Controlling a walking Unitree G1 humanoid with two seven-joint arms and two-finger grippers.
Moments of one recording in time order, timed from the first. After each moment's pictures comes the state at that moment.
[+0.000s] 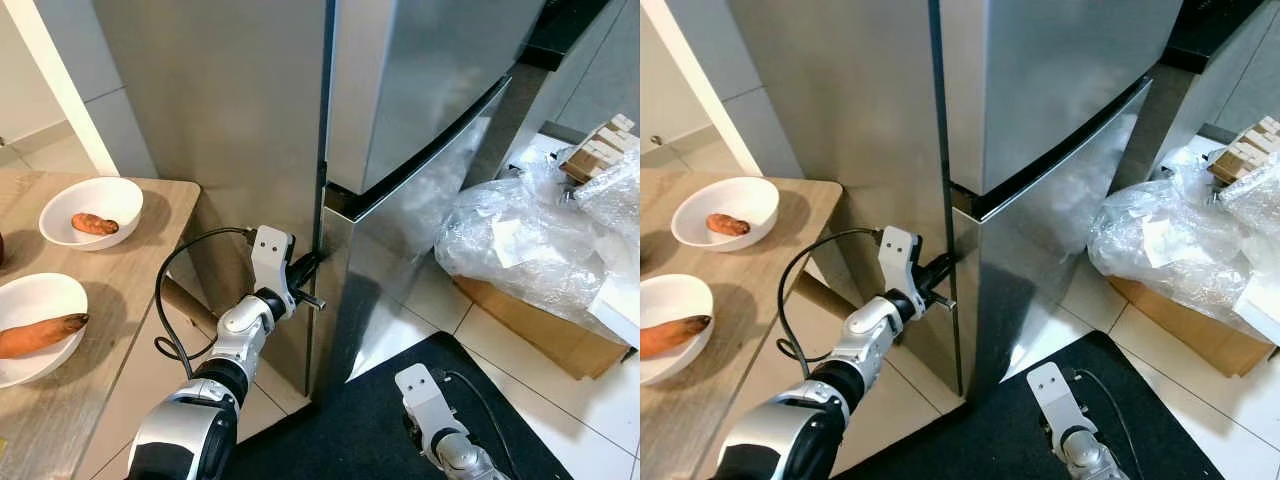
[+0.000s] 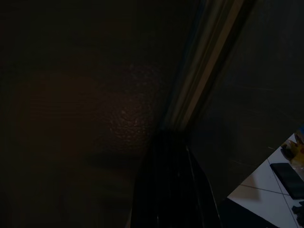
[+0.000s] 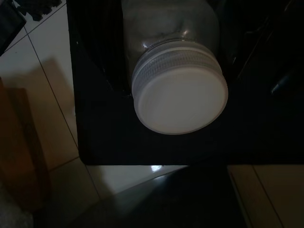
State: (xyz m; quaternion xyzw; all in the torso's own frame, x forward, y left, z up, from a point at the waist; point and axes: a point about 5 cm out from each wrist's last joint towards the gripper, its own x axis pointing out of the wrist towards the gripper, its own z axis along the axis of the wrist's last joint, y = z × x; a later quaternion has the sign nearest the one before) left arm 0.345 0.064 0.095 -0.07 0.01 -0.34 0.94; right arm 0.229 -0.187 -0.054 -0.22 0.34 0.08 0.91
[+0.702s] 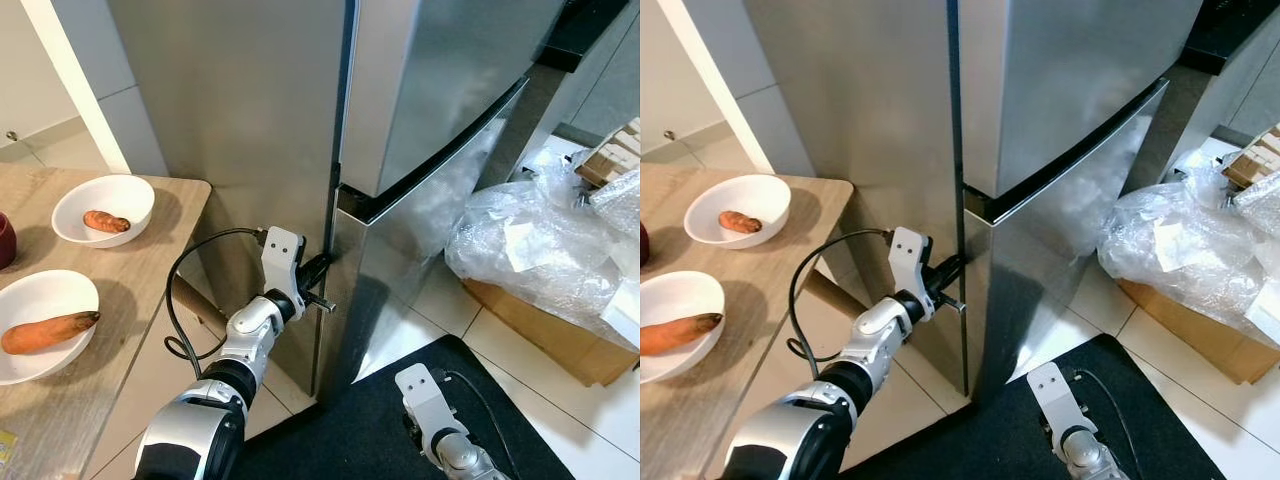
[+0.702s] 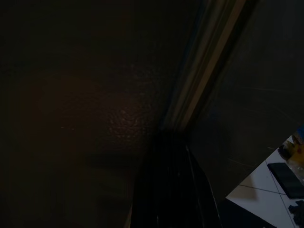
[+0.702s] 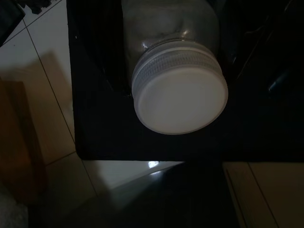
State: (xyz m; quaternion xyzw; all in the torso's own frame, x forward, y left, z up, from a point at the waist) left arm 0.342 0.052 0.095 -0.07 0.01 -0.36 0.93; right arm 0.229 -0.187 -0.054 -0.22 0.34 0.08 0.91
